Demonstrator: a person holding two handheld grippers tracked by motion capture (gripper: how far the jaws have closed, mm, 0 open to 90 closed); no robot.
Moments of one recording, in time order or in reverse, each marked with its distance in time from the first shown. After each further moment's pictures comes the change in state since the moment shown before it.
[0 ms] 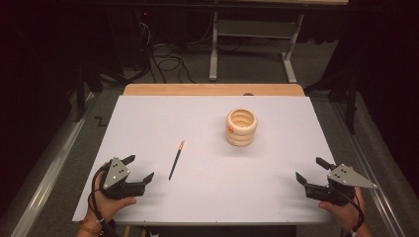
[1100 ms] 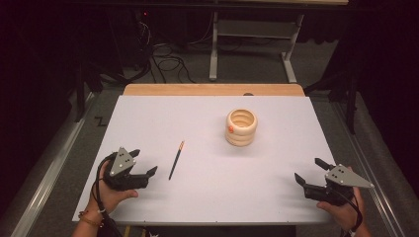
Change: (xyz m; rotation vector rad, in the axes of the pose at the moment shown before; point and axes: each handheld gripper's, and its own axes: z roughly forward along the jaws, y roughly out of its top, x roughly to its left) left arm 0.005 0.029 0.008 0.074 -0.024 0.000; right arm 0.002 0.000 0.002 0.023 -0.003 -0.022
